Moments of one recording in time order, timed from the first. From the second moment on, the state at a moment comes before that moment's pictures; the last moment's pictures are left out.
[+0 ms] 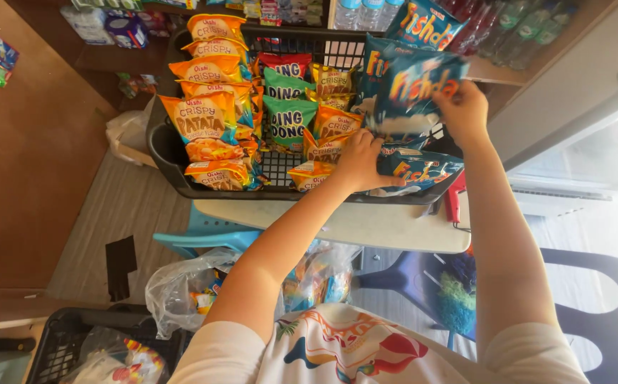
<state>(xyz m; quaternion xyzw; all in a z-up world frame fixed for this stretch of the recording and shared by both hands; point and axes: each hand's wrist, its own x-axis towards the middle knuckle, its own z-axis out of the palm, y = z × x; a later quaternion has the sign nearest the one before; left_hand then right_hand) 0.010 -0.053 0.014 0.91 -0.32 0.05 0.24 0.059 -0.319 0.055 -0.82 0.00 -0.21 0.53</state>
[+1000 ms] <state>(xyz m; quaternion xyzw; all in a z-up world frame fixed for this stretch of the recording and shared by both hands) 0.033 -0.073 -0.051 0.84 -0.22 -0.02 0.50 -0.073 -0.242 0.029 -0.93 -0.03 -0.34 0.17</state>
